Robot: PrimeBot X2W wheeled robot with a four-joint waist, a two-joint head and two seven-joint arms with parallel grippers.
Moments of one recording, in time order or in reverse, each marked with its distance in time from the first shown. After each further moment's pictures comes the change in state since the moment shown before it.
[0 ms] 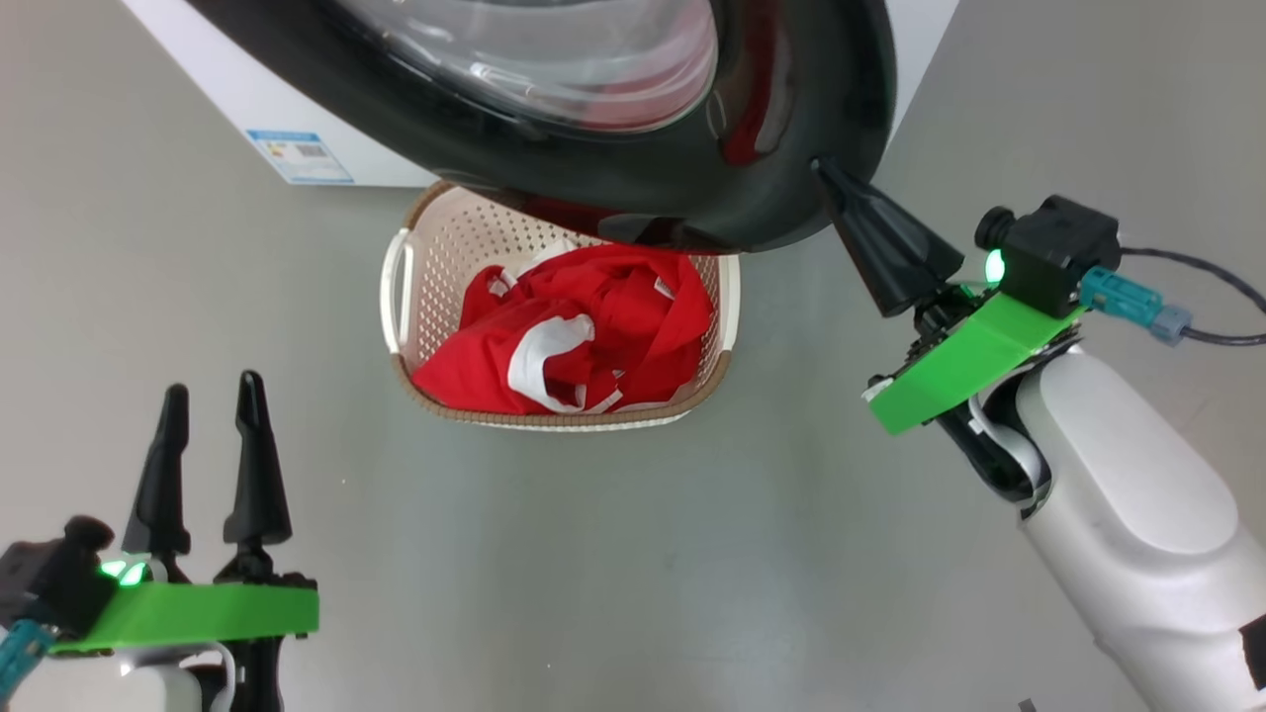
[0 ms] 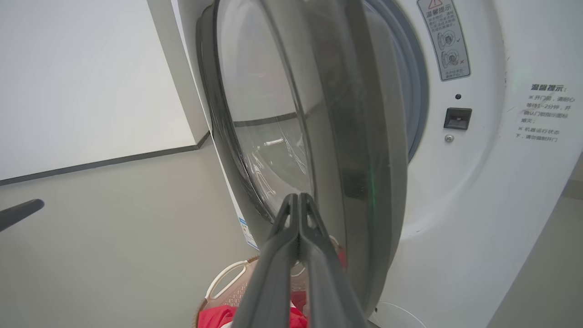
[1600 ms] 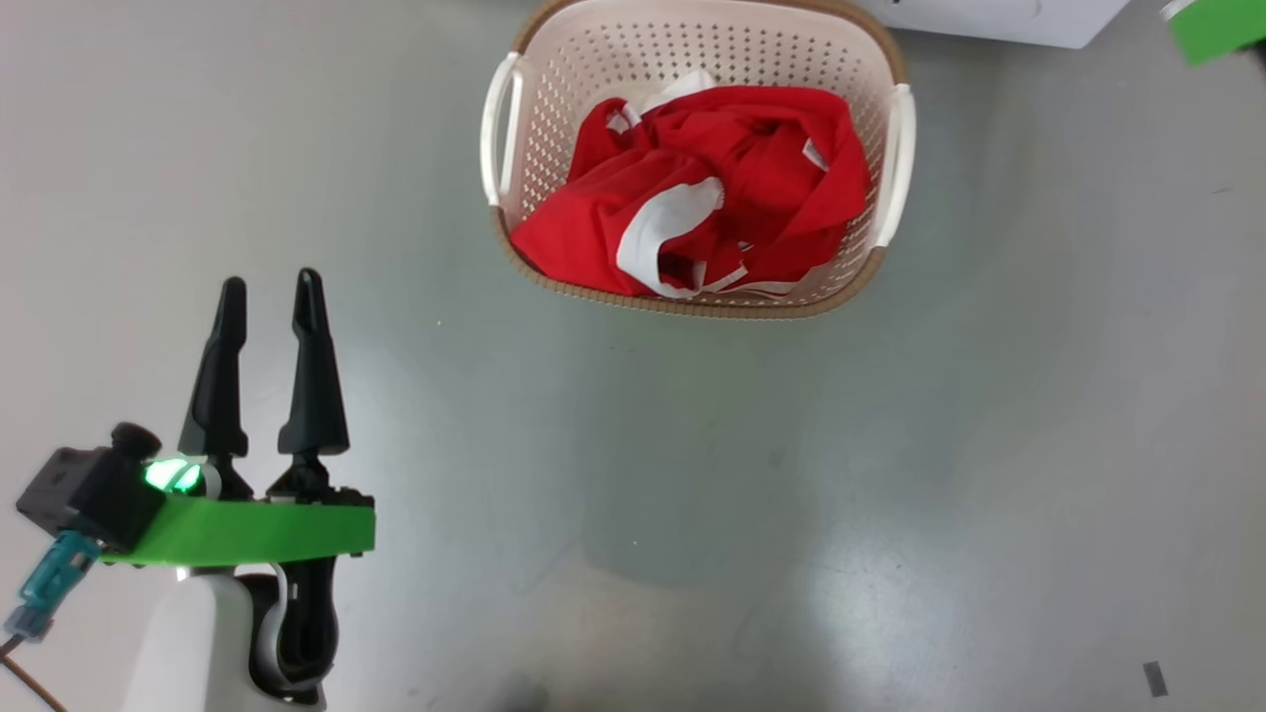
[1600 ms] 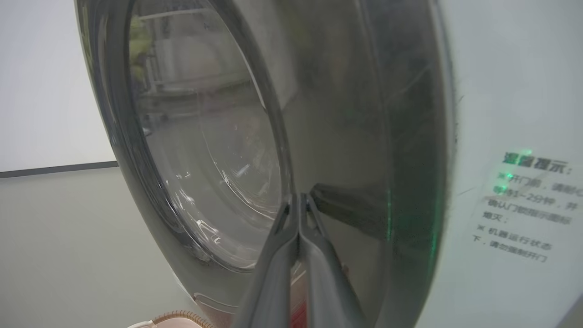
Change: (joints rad) left arm -0.151 -0.063 -0.055 0.012 -0.001 -0.025 -0.001; right arm -0.478 -0.248 -0.011 0.164 0.076 0.001 -0.007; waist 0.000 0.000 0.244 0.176
